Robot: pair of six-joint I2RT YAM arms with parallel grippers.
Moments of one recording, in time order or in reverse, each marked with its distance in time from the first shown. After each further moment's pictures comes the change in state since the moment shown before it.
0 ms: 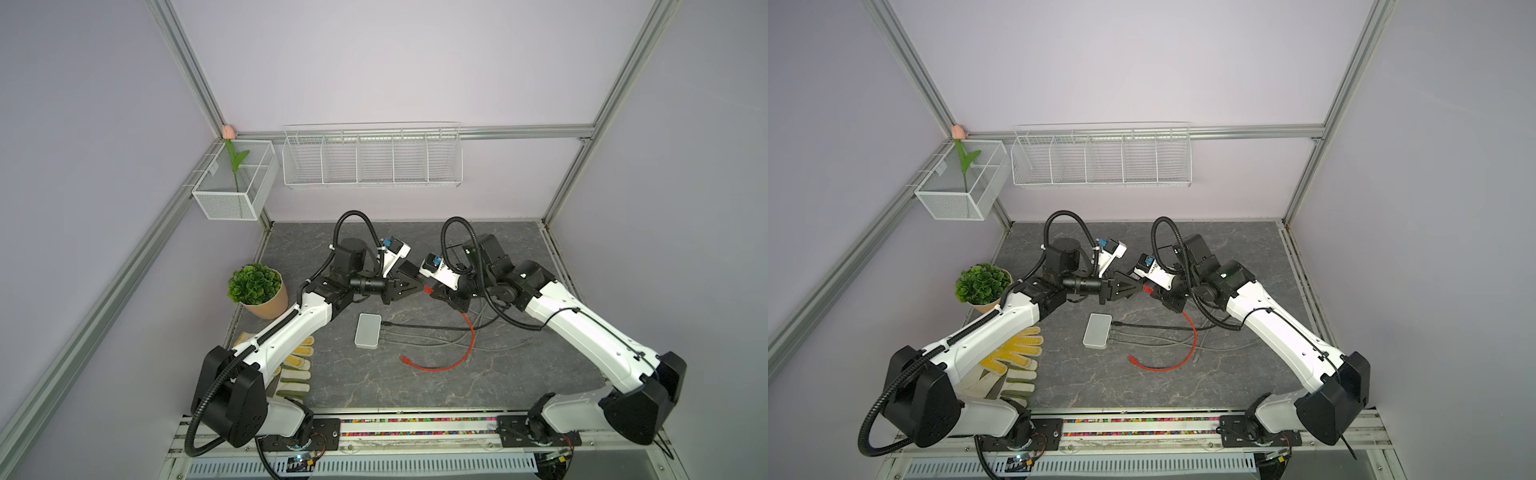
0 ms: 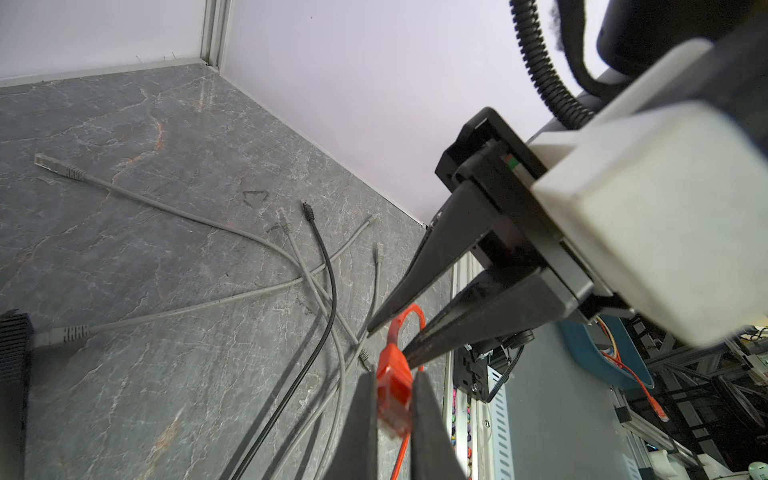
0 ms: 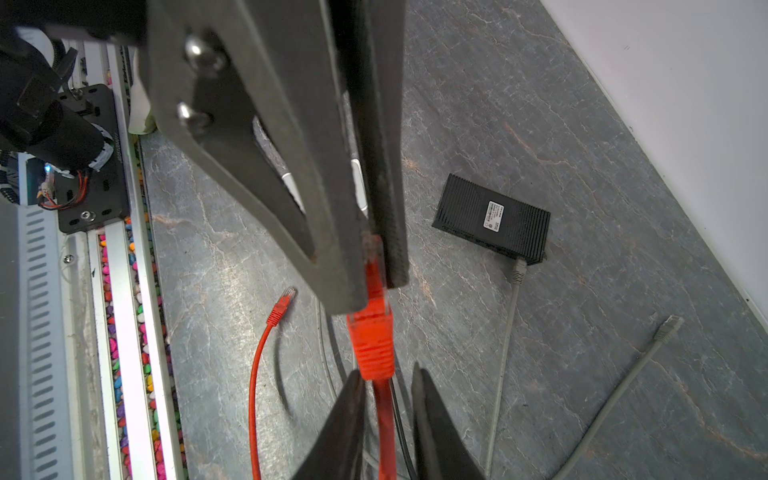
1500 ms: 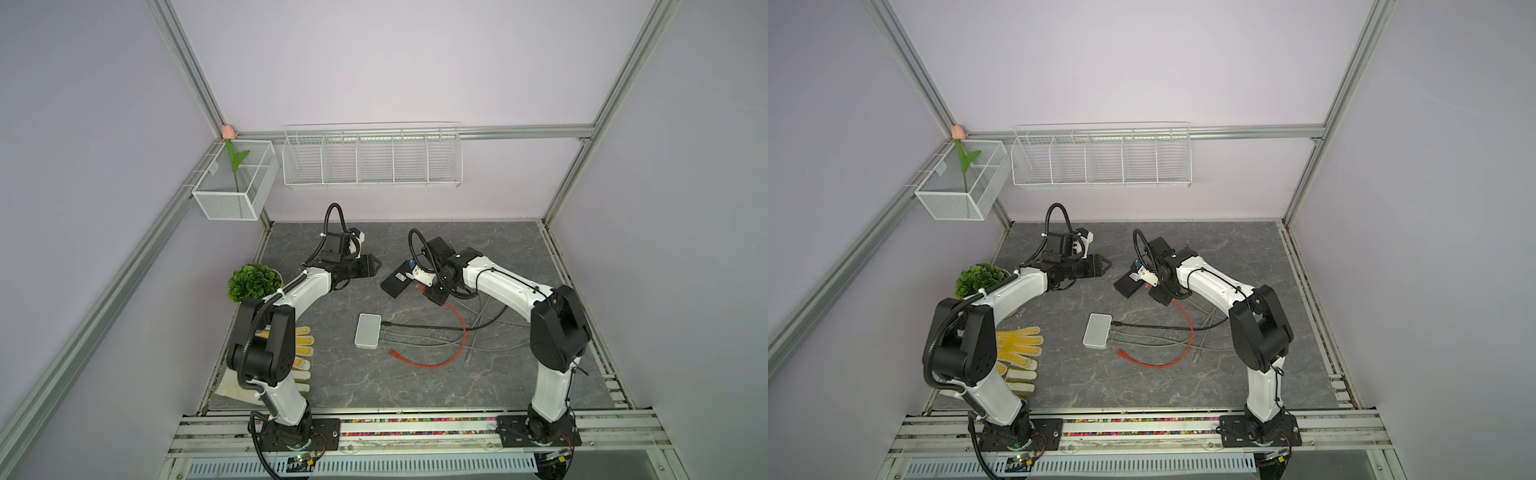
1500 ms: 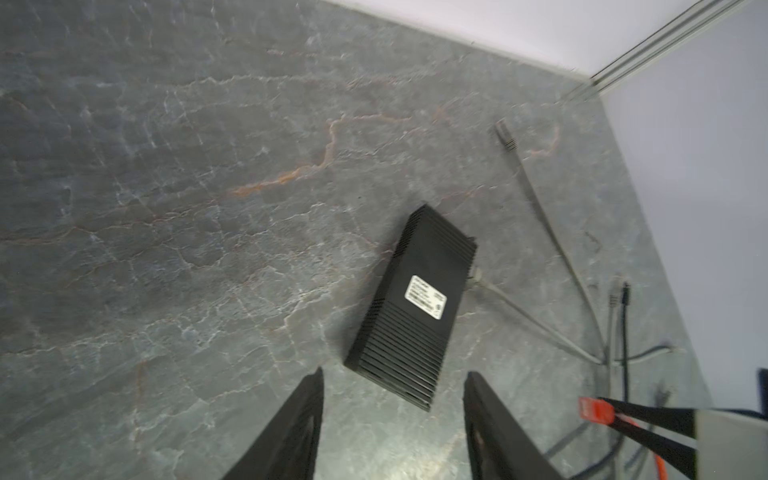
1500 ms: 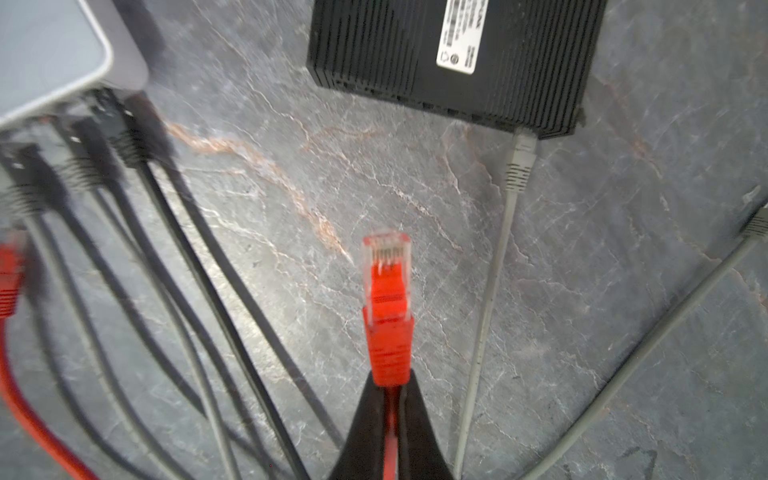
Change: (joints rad) left arm 0.243 0.401 0.161 -0.119 -0.599 -0.125; right arm -0.009 0.564 0.196 -0.046 0.335 0.051
